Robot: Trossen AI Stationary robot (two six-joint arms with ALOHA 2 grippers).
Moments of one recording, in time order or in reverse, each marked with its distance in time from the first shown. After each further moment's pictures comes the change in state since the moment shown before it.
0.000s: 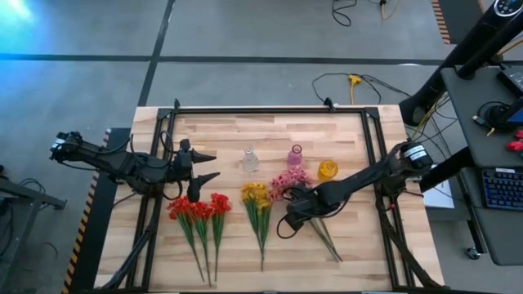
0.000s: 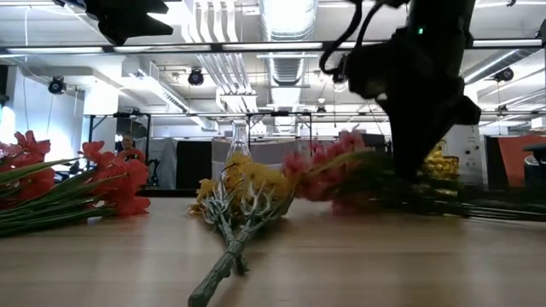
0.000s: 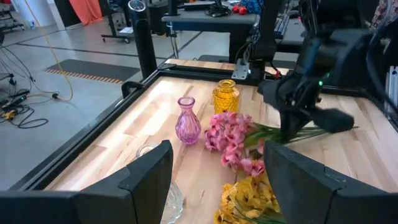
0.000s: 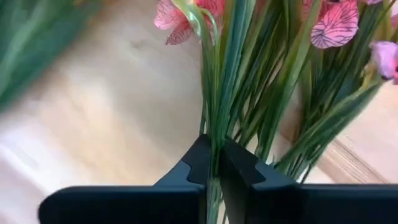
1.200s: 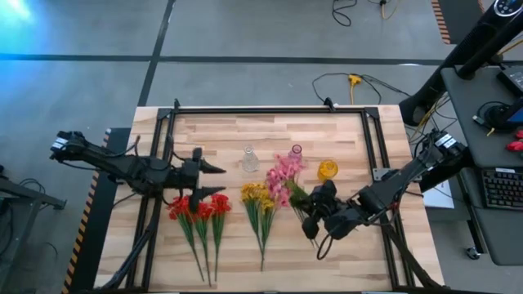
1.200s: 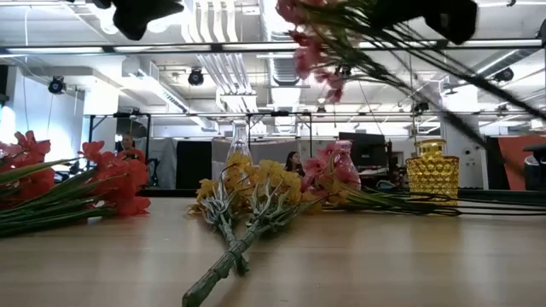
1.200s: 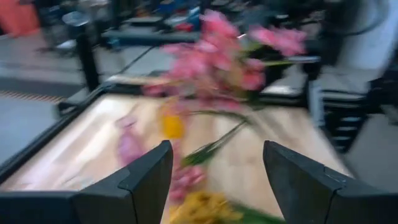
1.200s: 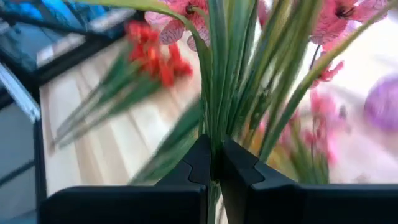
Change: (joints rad) left arm 0.000 0.088 -0.052 0.278 0.247 0.042; right arm 0.252 -0.325 -0.109 0.337 0.586 -0.231
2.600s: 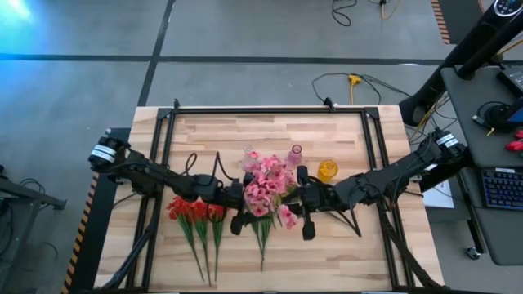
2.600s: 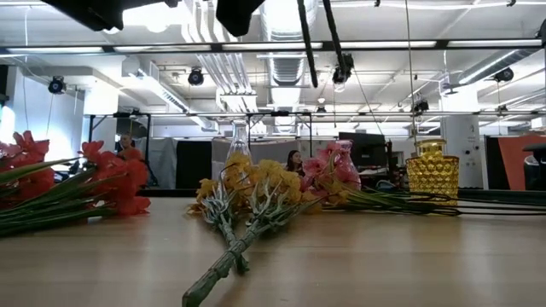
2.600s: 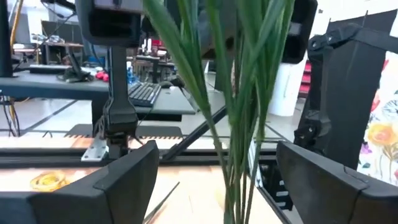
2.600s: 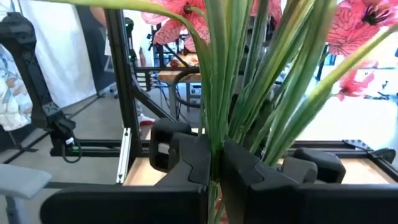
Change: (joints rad) left arm 0.043 0.745 0.185 0.841 0.284 0.012; right arm -0.153 -0.015 0.010 0.753 -0.375 -0.909
